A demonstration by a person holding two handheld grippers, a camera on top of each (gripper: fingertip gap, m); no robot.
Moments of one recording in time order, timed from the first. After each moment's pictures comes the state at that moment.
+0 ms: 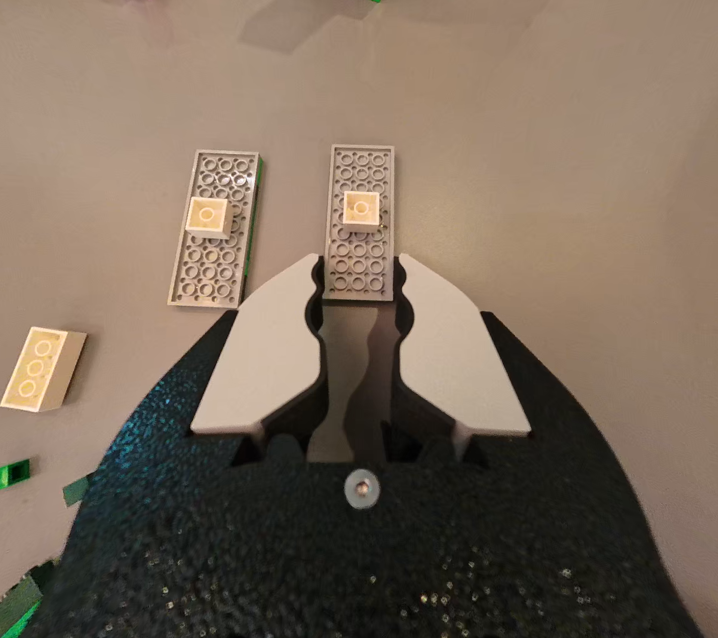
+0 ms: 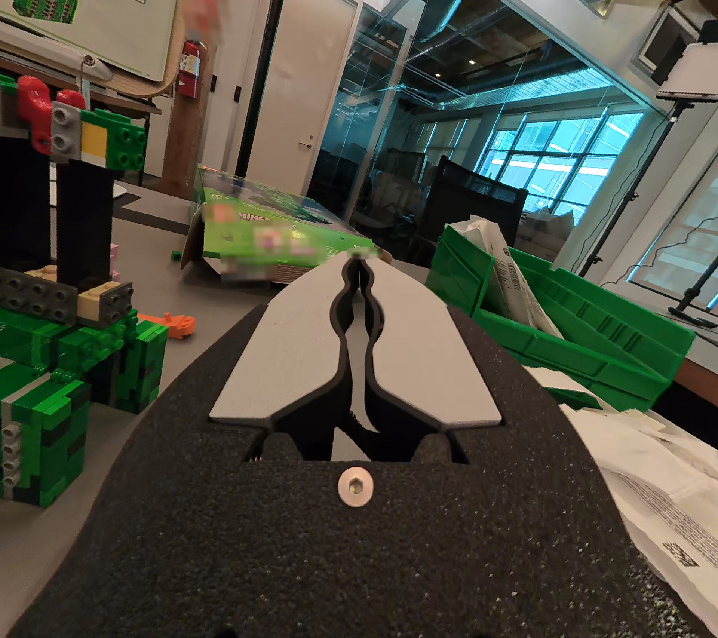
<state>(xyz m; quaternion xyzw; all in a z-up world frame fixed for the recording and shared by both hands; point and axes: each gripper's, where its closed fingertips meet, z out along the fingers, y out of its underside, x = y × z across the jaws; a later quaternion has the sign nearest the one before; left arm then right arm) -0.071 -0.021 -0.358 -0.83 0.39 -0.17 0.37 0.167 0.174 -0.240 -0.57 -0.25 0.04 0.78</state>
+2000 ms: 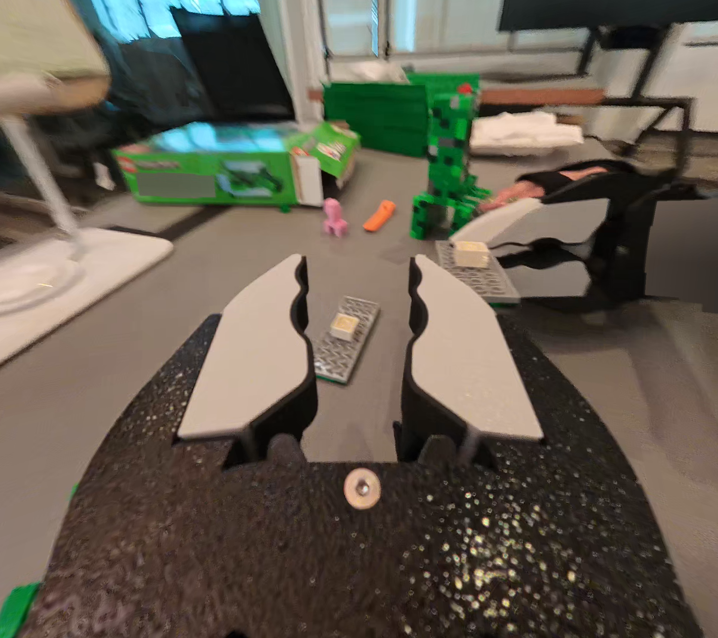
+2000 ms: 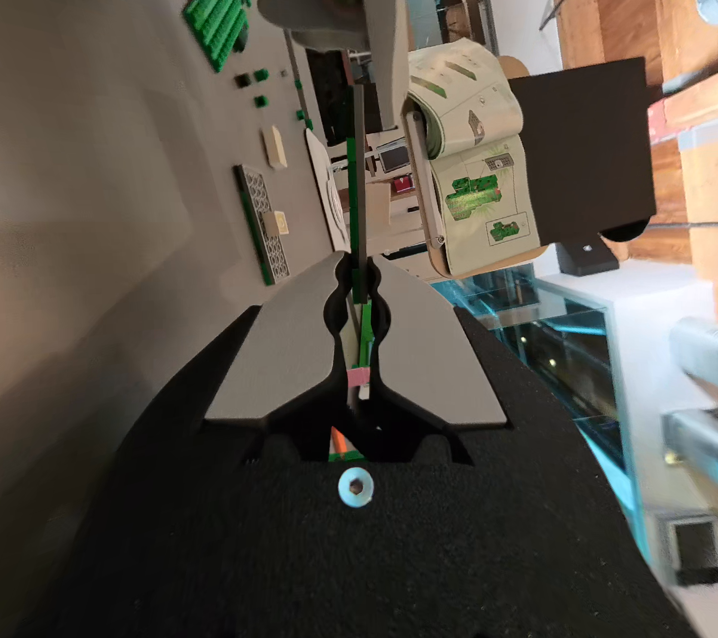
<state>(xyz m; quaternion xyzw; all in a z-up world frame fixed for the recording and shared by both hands) -0.113 0.004 -0.257 -0.69 0.22 -0.18 0.67 -0.046 0.004 -0.312 -0.25 -0.66 -0.09 0.70</state>
